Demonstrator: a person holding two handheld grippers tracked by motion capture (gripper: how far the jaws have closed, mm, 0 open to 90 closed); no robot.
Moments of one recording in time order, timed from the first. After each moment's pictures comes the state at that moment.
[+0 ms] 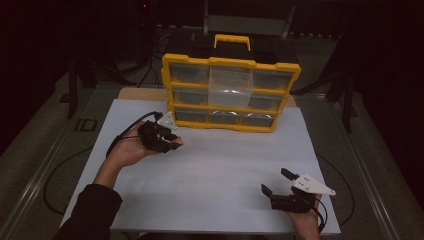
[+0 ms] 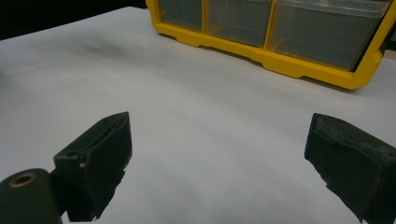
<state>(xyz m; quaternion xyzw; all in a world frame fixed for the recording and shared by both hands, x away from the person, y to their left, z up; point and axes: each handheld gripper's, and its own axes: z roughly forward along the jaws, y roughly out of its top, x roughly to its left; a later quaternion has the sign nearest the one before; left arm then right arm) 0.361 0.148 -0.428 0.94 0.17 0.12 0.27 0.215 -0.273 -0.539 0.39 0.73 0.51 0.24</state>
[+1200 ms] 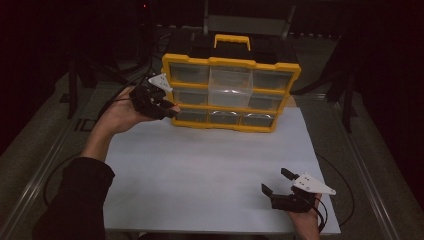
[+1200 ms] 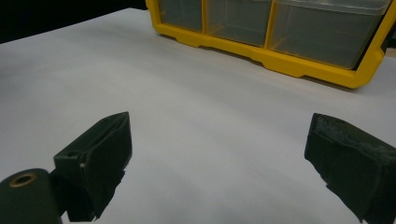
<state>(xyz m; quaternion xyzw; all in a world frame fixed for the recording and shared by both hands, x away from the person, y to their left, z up) 0.398 0.154 -0.342 0.93 0.18 0.14 0.29 0.216 -0.274 -0.540 0.39 0.73 0.51 0.24</state>
